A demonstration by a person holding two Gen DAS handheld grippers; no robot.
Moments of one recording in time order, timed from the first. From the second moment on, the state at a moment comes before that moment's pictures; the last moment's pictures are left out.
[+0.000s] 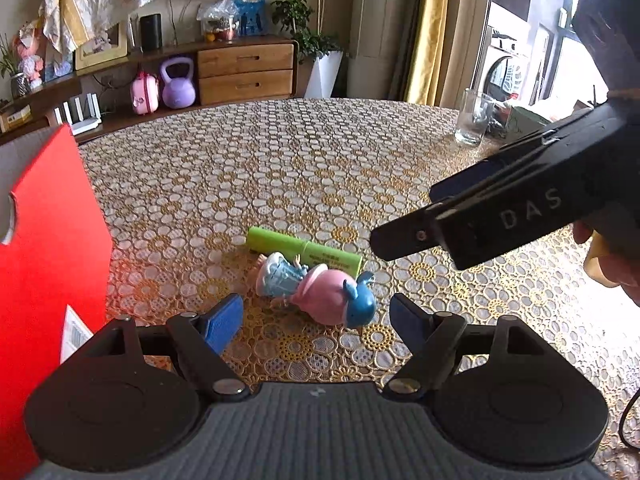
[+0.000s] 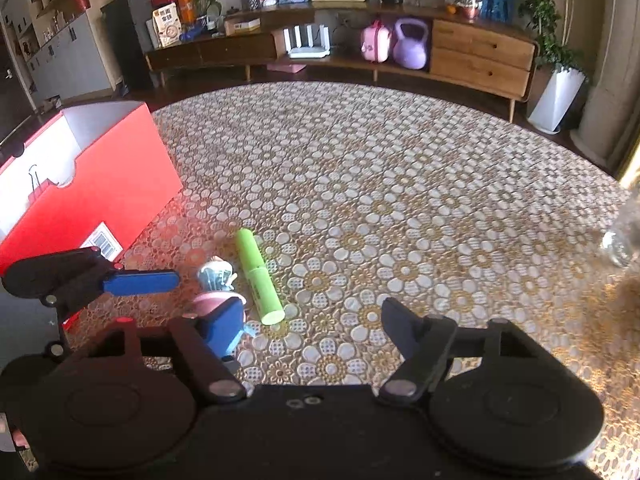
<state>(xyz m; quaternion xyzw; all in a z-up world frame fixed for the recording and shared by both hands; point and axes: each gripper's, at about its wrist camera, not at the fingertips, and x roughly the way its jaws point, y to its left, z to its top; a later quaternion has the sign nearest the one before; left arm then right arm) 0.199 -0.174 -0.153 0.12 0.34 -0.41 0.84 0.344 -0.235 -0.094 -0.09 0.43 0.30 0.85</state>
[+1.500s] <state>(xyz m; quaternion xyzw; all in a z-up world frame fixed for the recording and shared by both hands) 0.192 -0.171 -0.154 0.13 0.32 -0.43 0.84 0.313 -0.209 -0.097 -0.11 0.41 0.25 0.87</state>
